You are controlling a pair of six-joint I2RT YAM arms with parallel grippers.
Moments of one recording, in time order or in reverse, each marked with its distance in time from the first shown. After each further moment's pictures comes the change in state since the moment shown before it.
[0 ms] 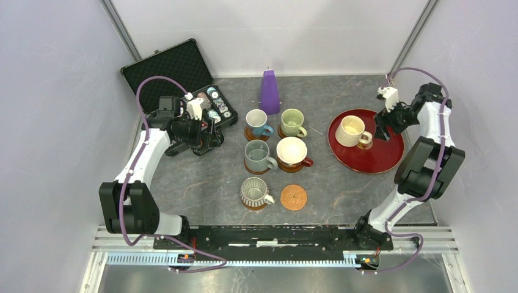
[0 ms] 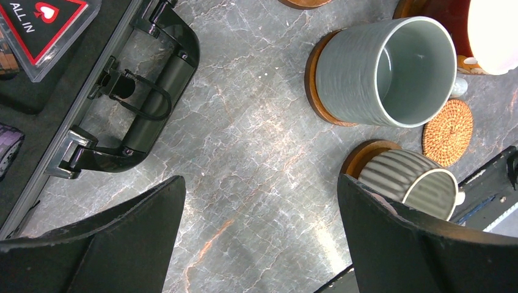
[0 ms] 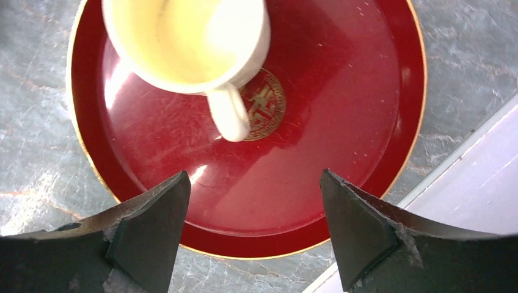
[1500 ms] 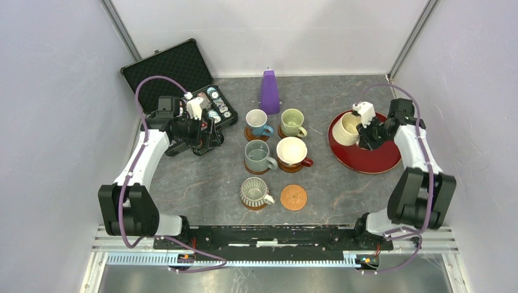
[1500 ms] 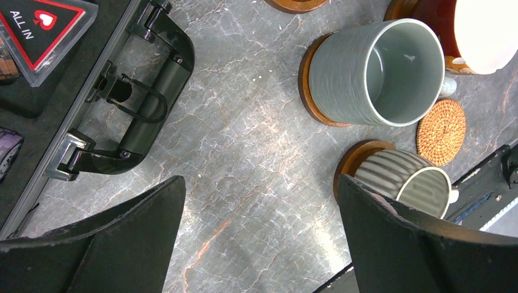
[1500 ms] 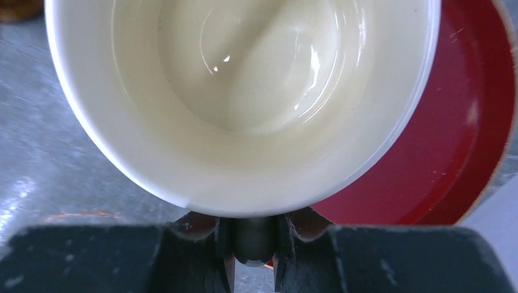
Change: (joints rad) left arm 0.000 -0.016 0.000 -0.001 0.017 0.000; right arm 0.209 -0.324 -0.427 0.215 0.099 0.144
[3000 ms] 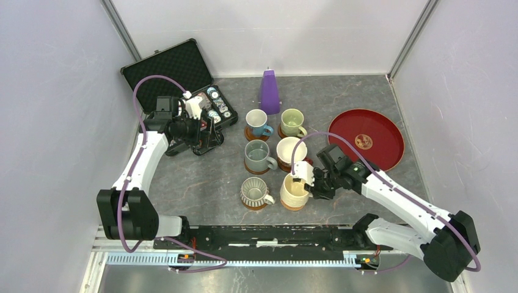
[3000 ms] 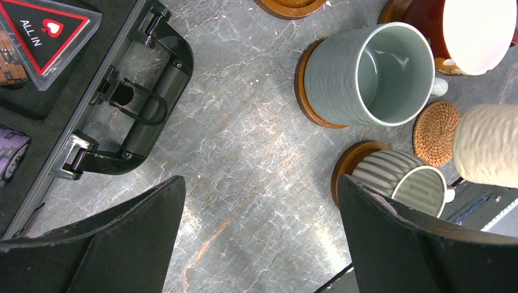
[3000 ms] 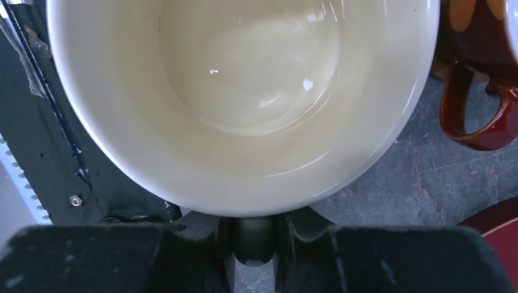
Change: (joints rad) left arm 0.000 -0.031 0.000 0.000 0.005 0.000; right arm 0.921 -0.456 -0.374 -0.070 0.114 0.270
